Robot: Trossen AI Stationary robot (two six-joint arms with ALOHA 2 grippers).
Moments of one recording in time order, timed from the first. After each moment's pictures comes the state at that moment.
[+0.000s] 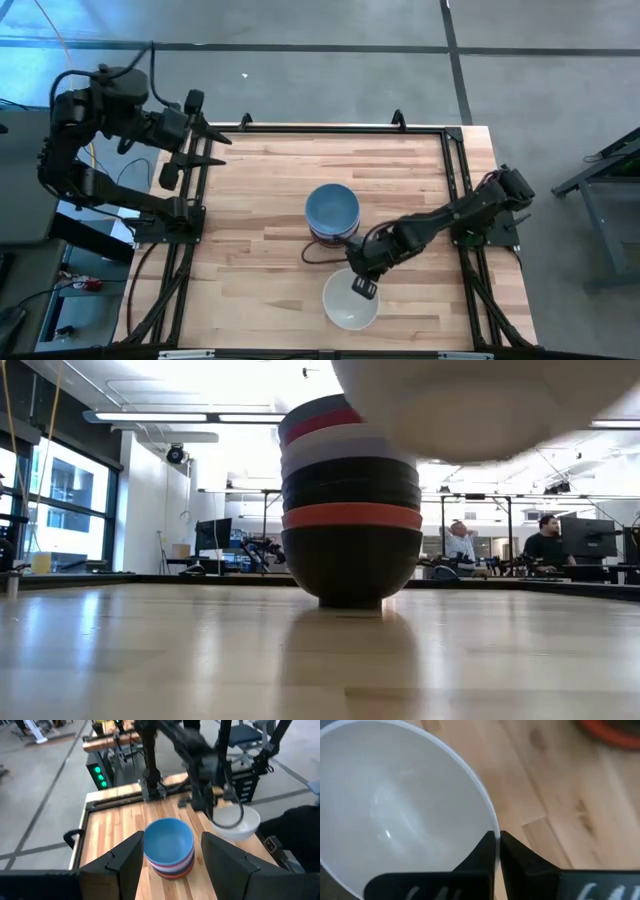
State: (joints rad) left arm 0.37 1.16 1.98 -1.27 0.33 0.32; right arm 0.41 1.70 1.43 -0.89 -0.08 0.89
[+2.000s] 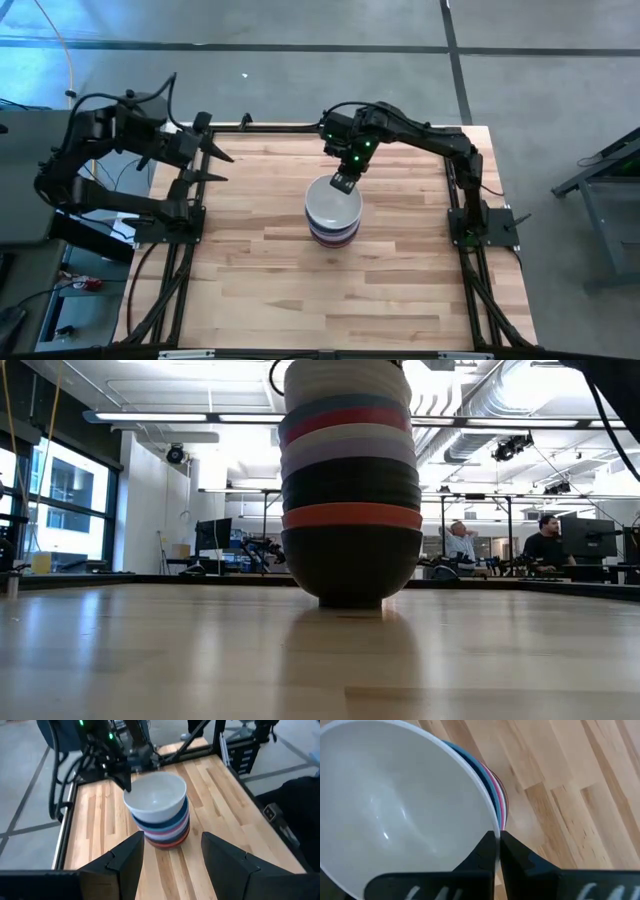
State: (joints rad) left arm 0.37 0.99 1.64 -1.22 0.32 0.36; right arm -0.24 2.01 2.24 -1.57 -0.22 0.26
